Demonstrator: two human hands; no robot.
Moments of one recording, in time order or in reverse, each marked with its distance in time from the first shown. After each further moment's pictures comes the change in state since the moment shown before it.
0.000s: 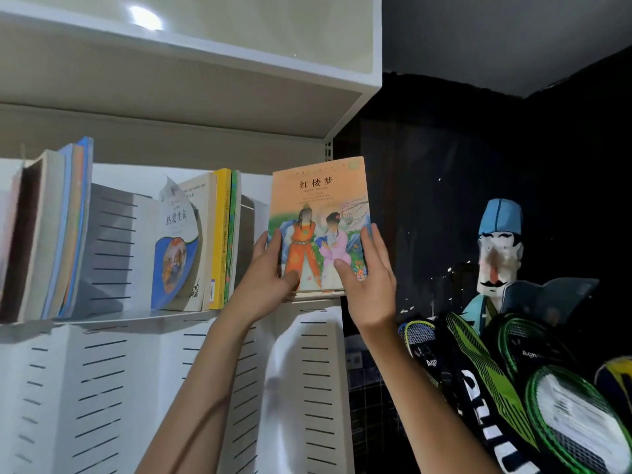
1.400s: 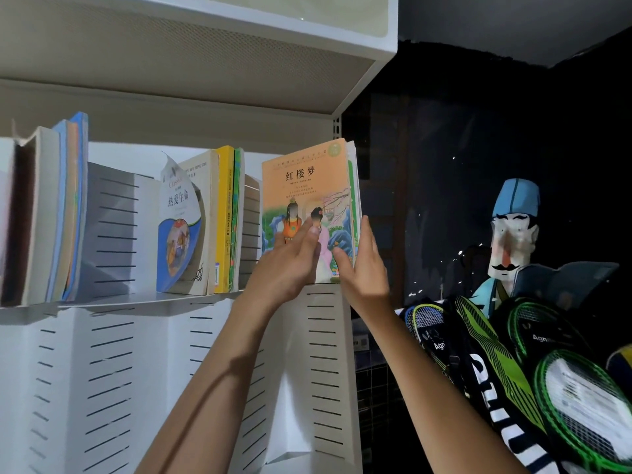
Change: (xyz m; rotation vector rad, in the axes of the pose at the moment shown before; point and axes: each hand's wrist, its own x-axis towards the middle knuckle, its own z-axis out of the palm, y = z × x) left_hand 0.003 0.019 0.021 0.342 -0.084 -0.101; right_hand 0.003 0.009 0.021 -0.150 -0.190 0.122
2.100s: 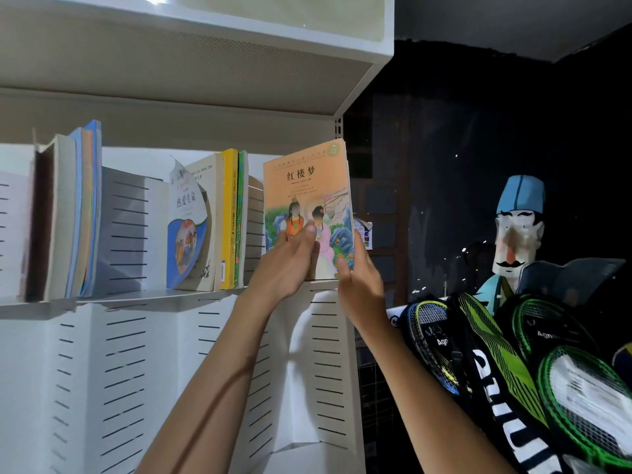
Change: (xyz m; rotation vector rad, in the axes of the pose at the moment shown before) left_hand -0.007 0.001 -0.004 -0.142 -0.004 -0.104; right_hand -0.018 0.007 0.007 0.138 -0.025 0.115
